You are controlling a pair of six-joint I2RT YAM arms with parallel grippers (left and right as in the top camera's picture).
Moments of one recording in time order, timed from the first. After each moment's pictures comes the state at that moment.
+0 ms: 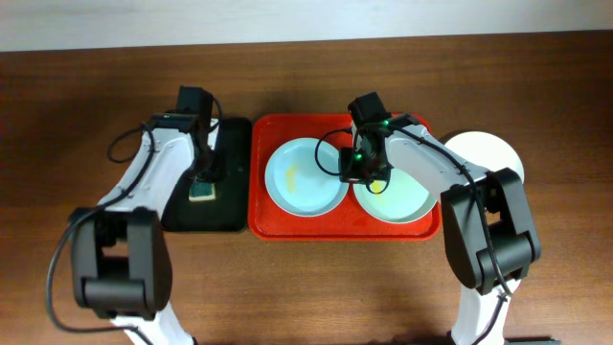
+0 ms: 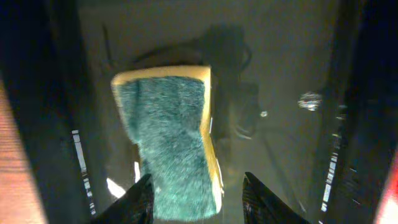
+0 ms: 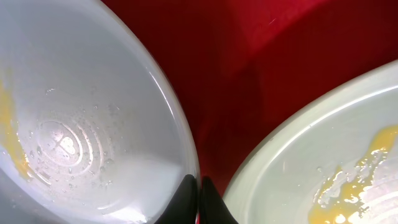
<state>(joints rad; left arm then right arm) -0.10 1.92 1.39 -0.89 -0.11 -0.03 0.34 2.04 1.41 -0.75 -0.22 0.37</state>
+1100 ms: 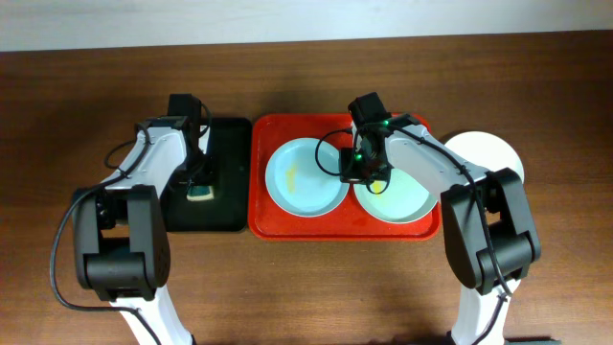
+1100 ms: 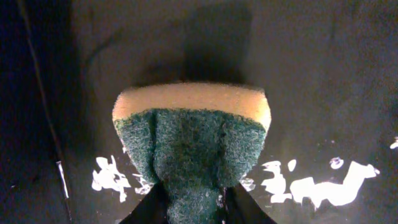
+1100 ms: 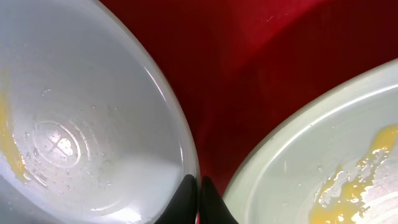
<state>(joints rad) -0.03 2.02 1.39 -0.83 -0.06 -0.03 0.34 2.04 1.41 -0.75 -0.22 0.37</state>
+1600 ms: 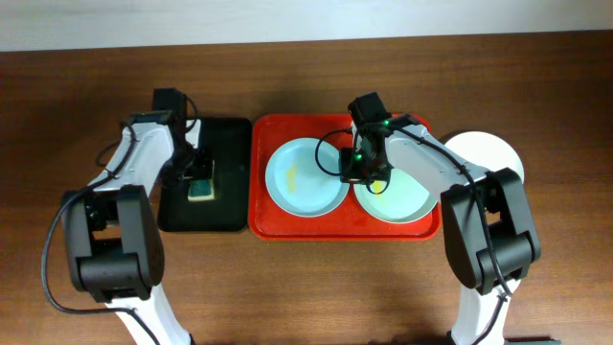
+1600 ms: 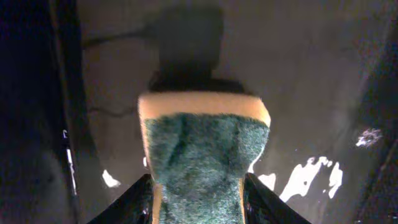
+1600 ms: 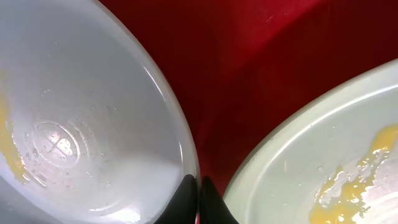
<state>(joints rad) 0.03 2.02 1.44 -0.87 0.05 -0.03 0.34 2.04 1.41 -0.75 -0.22 0.37</state>
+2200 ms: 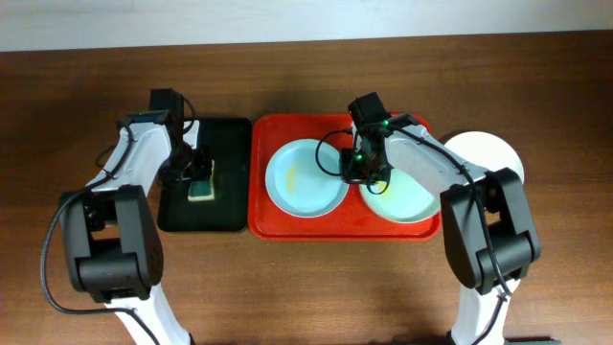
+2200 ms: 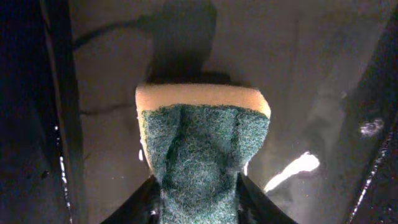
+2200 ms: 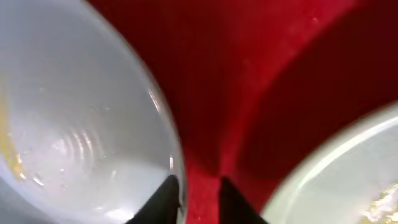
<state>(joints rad) 0.04 2.02 1.43 -0.88 0.07 -0.03 0.34 2.04 1.41 -0.75 -0.21 0.37</state>
